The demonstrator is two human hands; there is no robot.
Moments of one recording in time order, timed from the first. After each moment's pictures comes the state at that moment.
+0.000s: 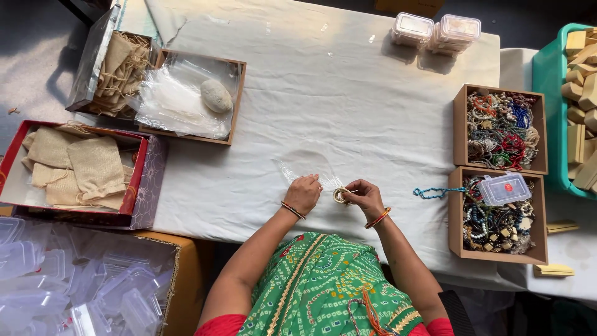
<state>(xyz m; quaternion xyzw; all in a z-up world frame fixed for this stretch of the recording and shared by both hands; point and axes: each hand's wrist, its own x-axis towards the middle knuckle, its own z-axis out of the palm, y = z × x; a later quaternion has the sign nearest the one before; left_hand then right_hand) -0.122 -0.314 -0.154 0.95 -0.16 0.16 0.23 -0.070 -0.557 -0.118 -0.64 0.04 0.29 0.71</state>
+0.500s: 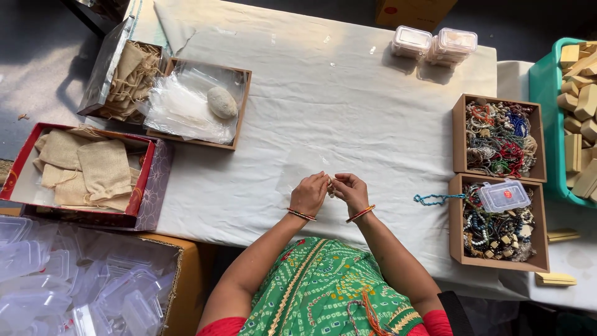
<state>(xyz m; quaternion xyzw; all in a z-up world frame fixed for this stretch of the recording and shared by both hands) -0.115 -0.329 -0.081 0.90 0.01 0.12 0.41 -0.057 -0.492 -0.103 -0.60 0.13 0.24 0.75</state>
